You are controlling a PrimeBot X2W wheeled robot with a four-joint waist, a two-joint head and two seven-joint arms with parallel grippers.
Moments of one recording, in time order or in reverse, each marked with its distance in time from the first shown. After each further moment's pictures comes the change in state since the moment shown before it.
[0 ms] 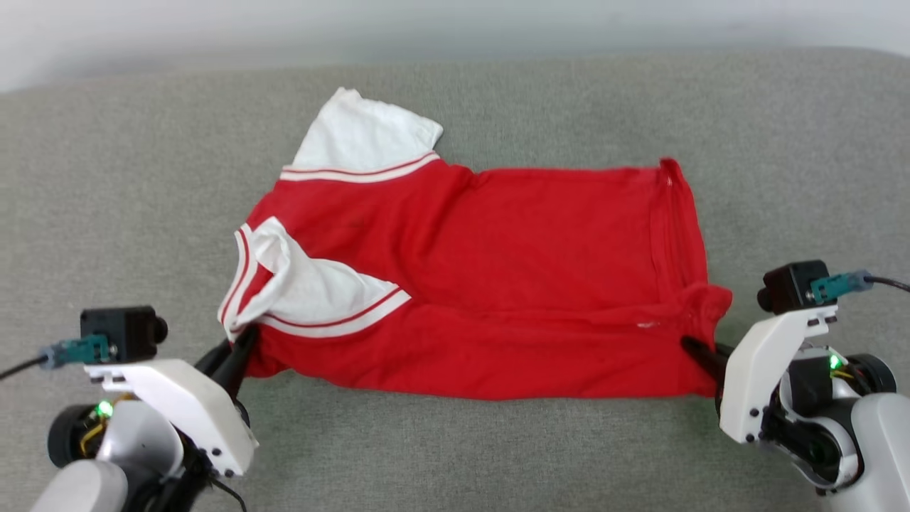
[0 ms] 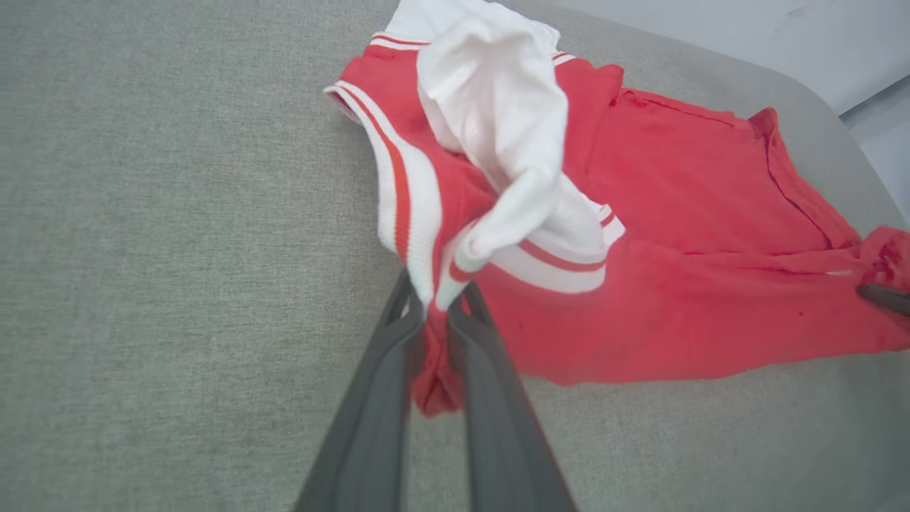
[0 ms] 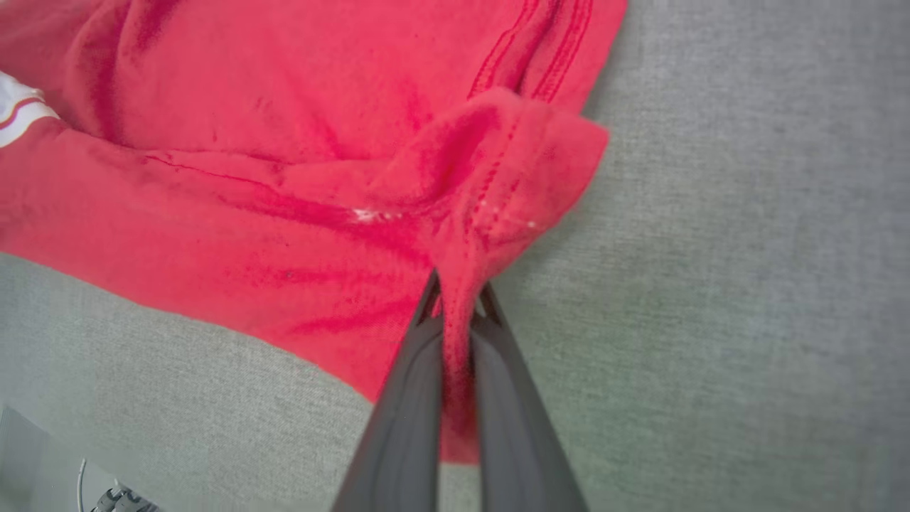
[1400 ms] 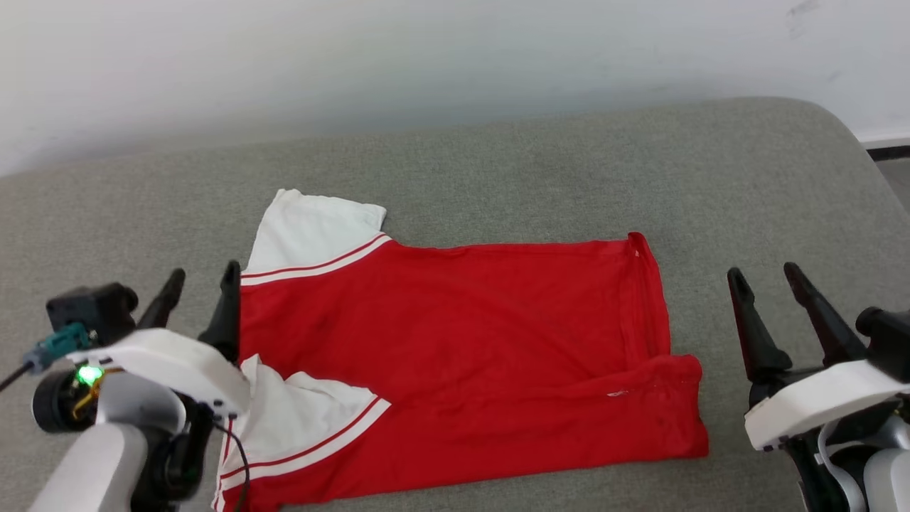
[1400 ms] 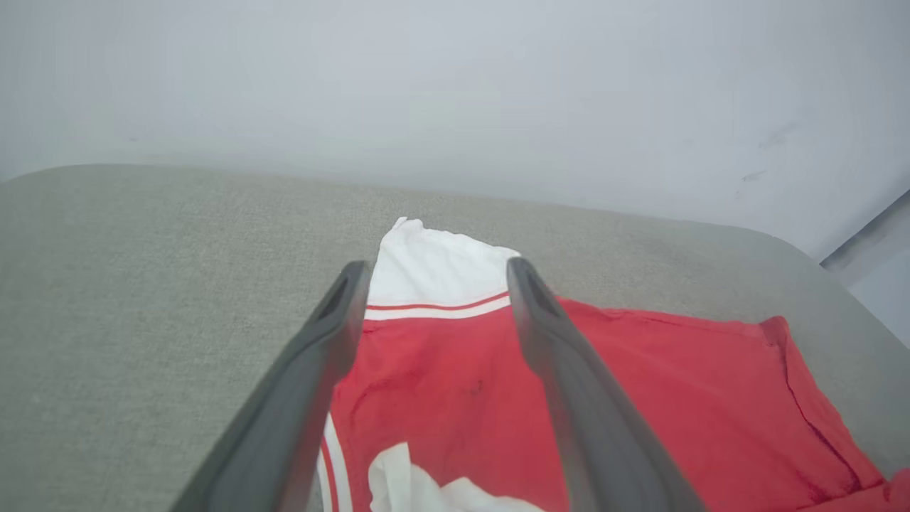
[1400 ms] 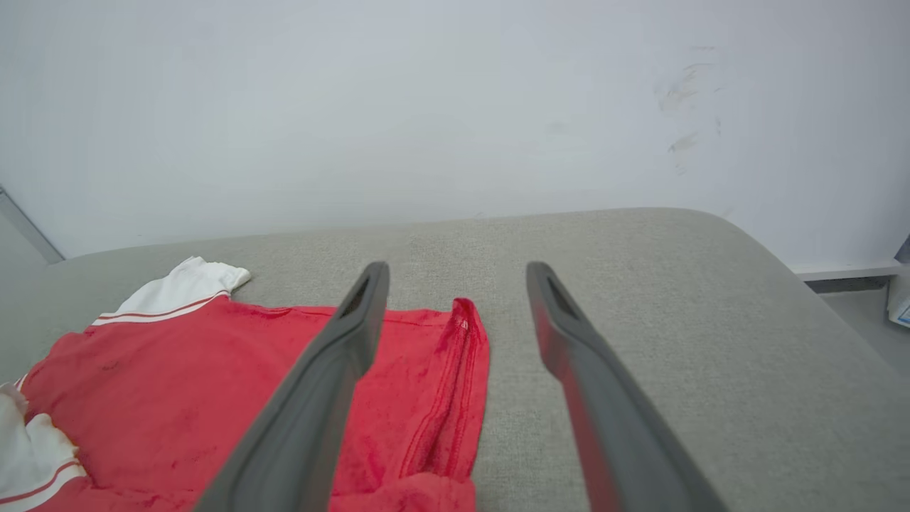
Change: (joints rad) left arm -0.071 -0.097 0.017 0.138 0.118 0.045 -0.277; right arm 0.176 0.091 -0.121 -0.202 -0.218 0.000 -0.615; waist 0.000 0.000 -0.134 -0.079
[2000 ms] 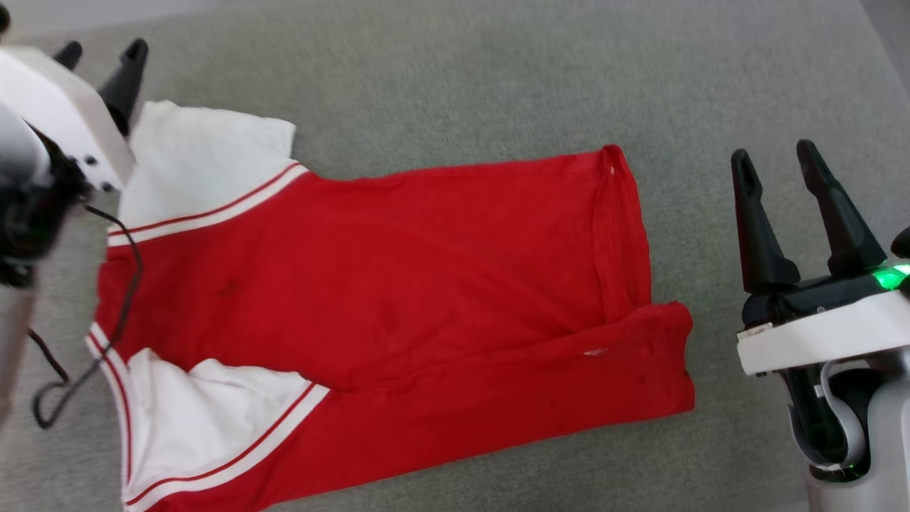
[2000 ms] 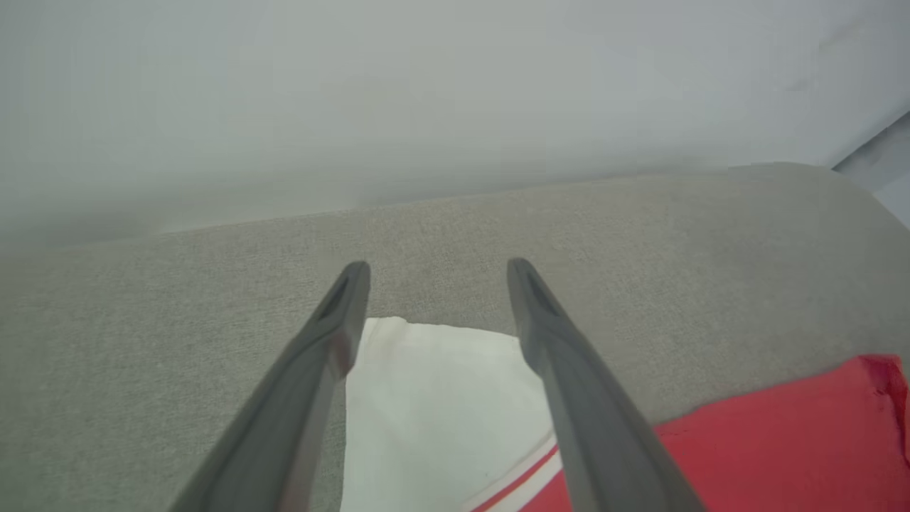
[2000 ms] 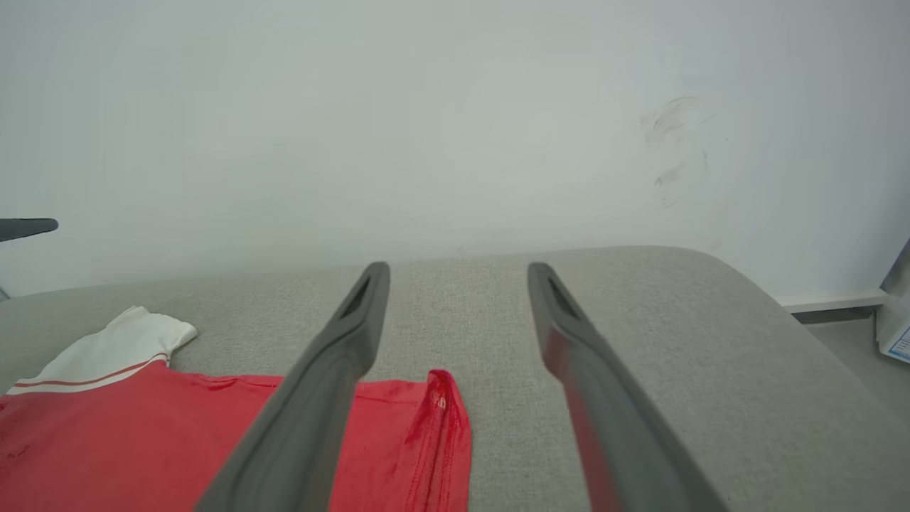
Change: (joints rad) left arm -0.625 0.146 -0.033 0.277 -0.038 -0.159 0.380; right arm -0.167 0.071 0.016 -0.136 -0.020 0.000 -0.035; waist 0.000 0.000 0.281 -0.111
